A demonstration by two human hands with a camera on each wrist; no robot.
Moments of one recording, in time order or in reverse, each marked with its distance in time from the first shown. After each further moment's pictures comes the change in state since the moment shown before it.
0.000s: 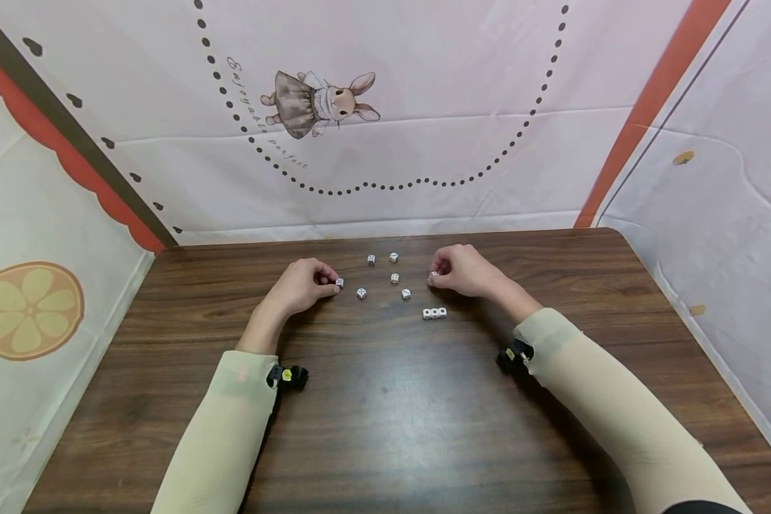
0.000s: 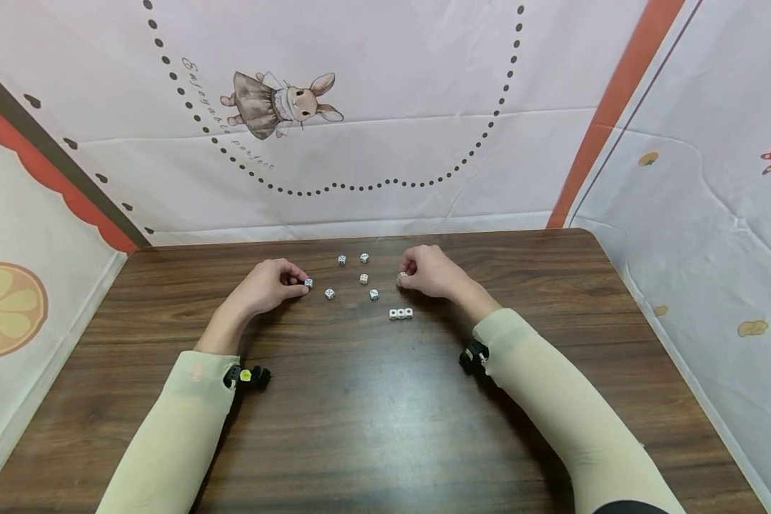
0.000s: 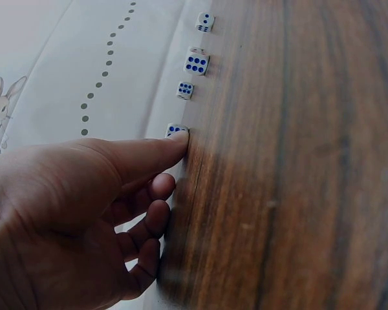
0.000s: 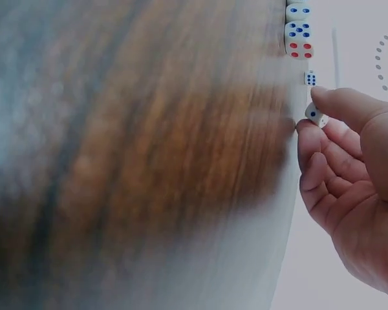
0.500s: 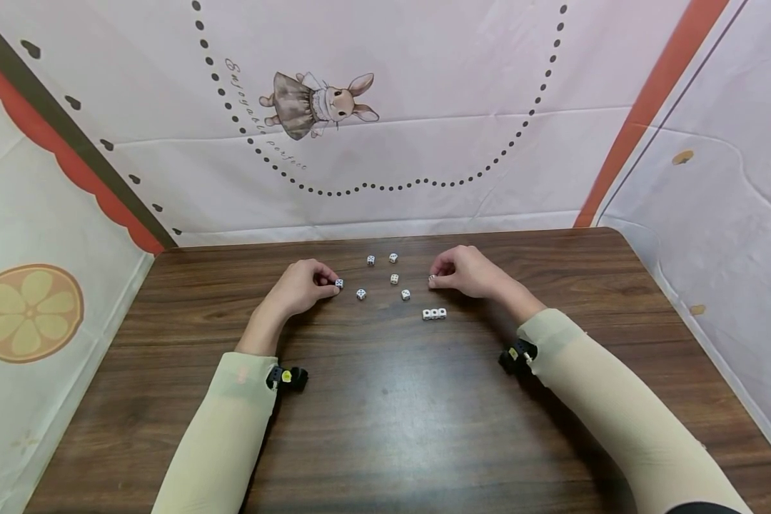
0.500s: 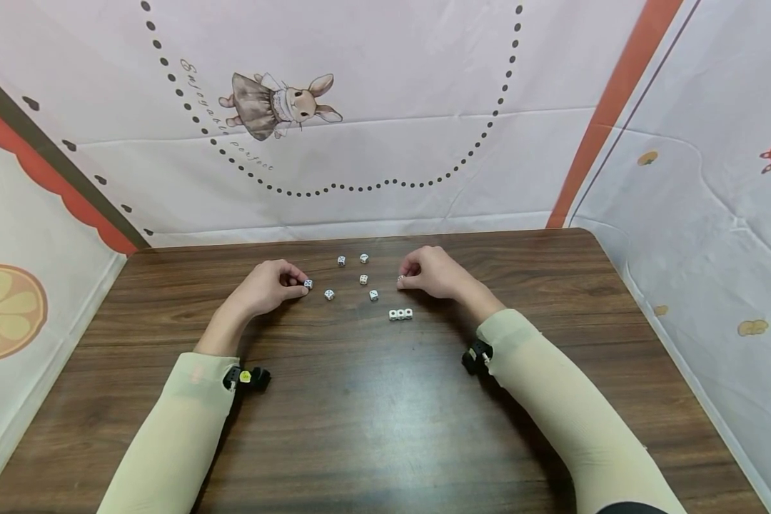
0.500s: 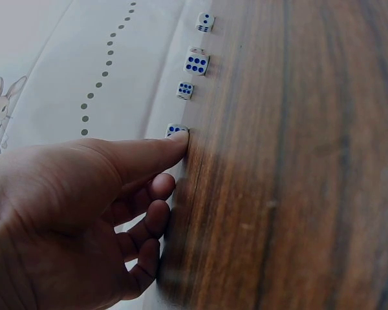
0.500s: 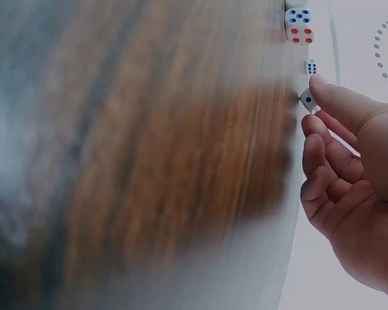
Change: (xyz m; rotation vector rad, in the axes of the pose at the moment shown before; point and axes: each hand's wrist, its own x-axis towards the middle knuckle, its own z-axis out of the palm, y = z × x) left_hand 0.000 0.000 0.001 -0.006 -0.001 -0.006; right_hand -0.001 0.013 -0.001 0.034 -0.030 -0.064
